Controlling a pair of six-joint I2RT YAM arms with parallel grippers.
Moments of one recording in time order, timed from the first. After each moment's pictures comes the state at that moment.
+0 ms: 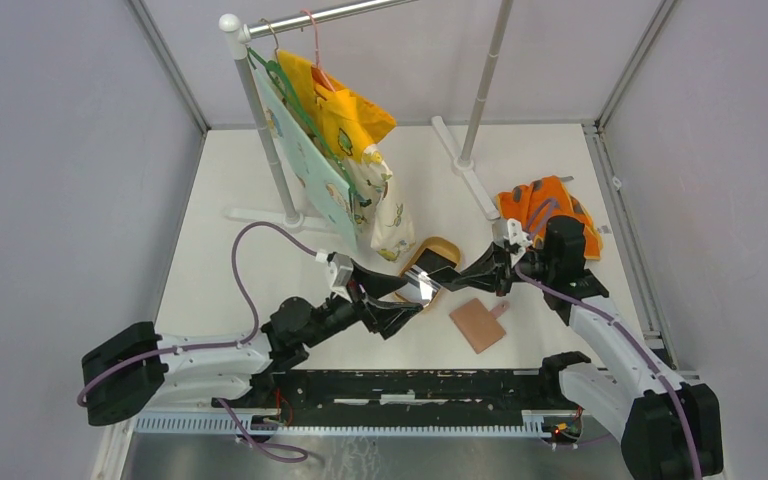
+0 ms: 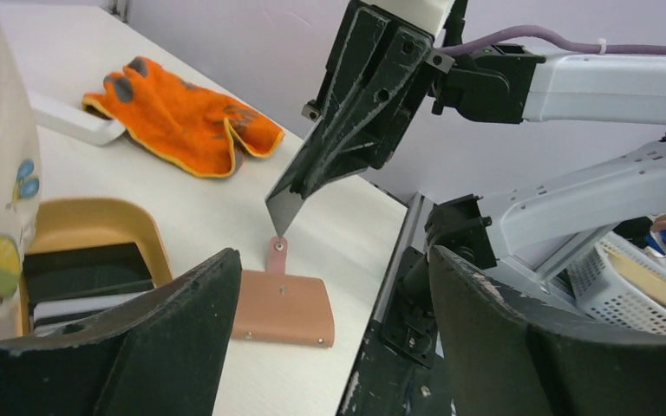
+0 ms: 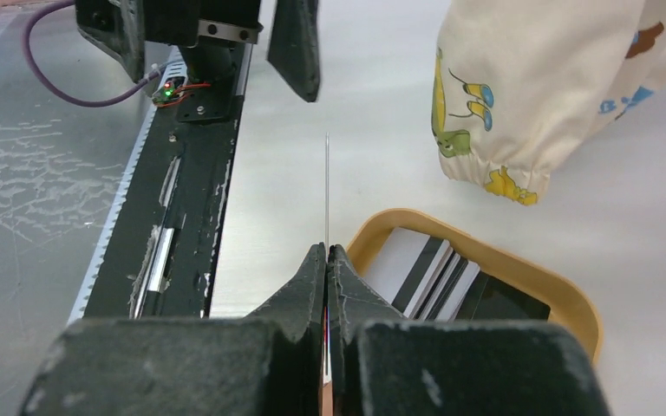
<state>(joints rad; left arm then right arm) -1.12 0.98 0.19 1.03 -0.02 -0.49 0.20 0.94 0.48 0.11 -1.32 -0.26</state>
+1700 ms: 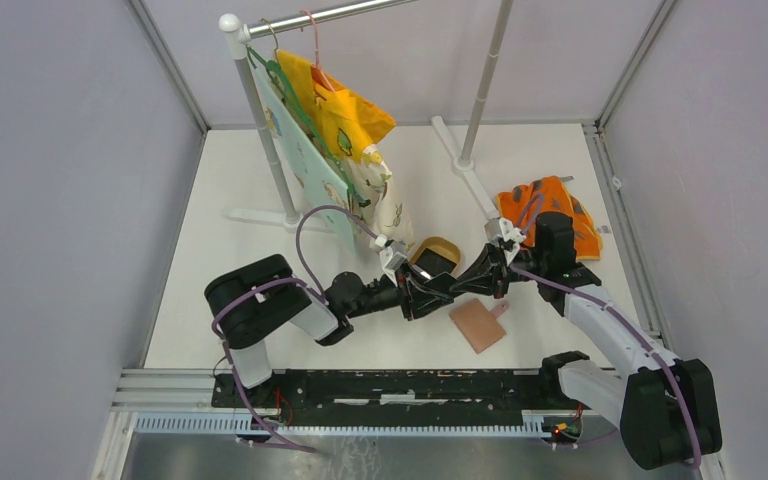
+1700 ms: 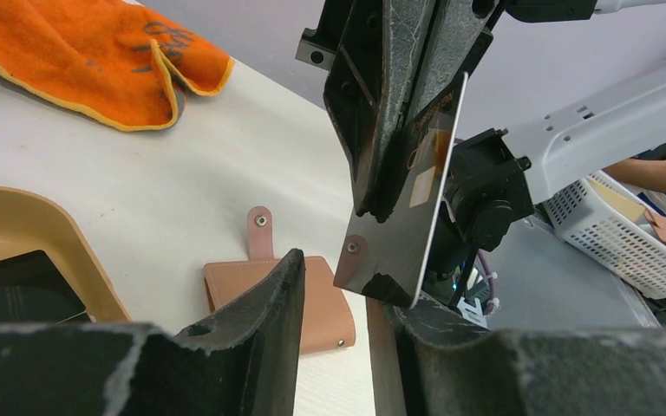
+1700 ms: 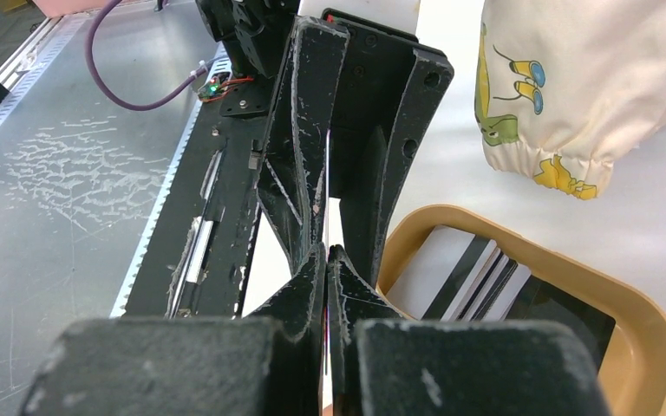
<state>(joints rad) -0.98 1.79 0.43 1.54 0.37 -0.56 0.22 1.03 0.51 0.05 -1.41 -0.31</state>
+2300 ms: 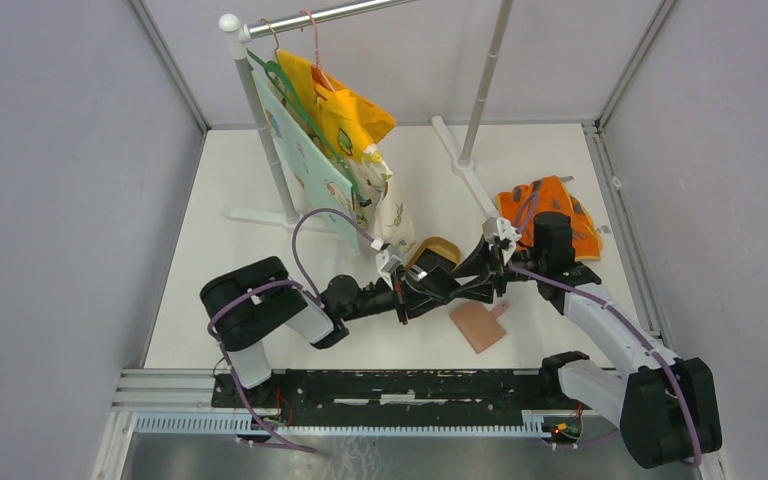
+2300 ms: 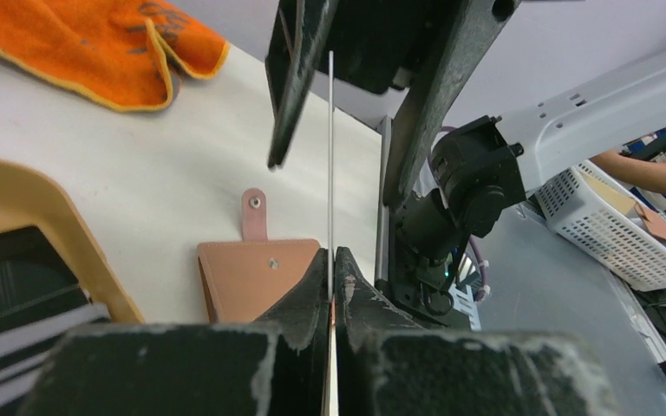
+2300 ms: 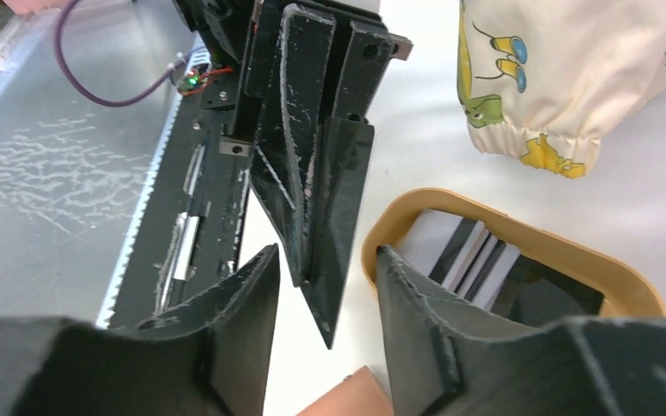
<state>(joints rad) -0.98 1.78 0.41 1.54 0.38 -0.56 0.22 1.04 0.51 0.03 -1.36 -0.31</state>
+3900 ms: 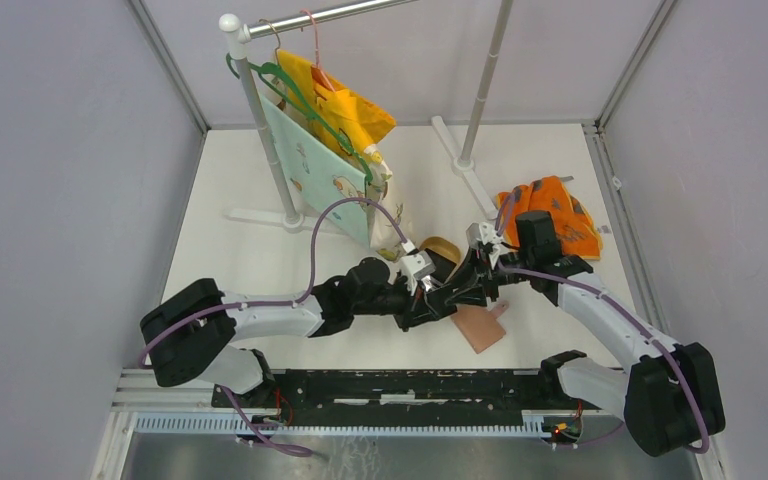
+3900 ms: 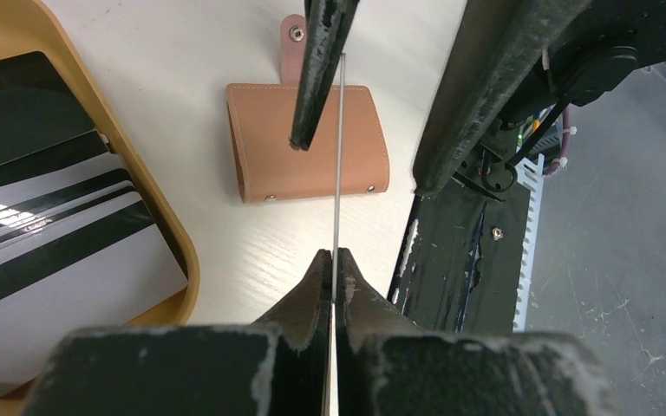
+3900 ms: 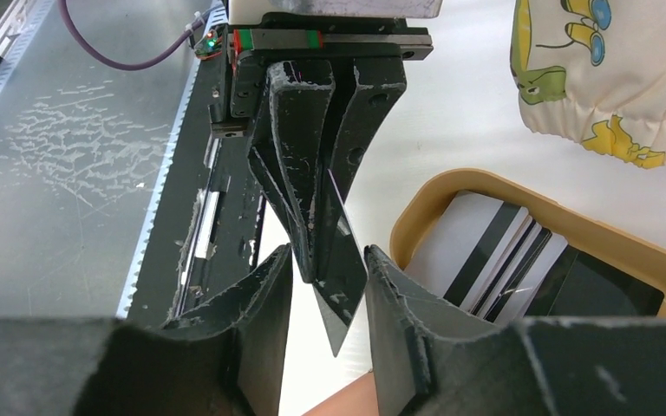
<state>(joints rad) -1.04 1.43 0.58 0.45 0.34 -0.32 0.31 1.10 0.61 -0.27 -1.29 -0.51</state>
